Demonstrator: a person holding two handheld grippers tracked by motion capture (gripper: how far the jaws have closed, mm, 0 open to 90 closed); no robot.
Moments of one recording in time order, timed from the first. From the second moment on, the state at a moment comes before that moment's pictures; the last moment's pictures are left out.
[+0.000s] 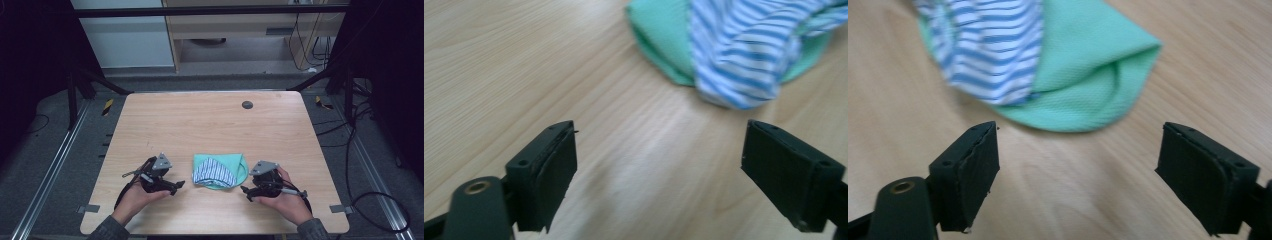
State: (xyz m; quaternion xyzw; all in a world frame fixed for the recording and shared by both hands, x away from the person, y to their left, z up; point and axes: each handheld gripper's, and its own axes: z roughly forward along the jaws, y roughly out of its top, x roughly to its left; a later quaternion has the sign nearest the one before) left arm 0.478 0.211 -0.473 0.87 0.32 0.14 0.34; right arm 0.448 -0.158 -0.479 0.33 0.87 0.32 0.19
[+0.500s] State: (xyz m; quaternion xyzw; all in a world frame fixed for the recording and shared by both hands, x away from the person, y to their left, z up) left arm 0.534 0.256 -0.504 0.80 0.46 0.20 0.32; right arm 0.509 -0.204 -0.506 0.52 0.75 0.30 0.25
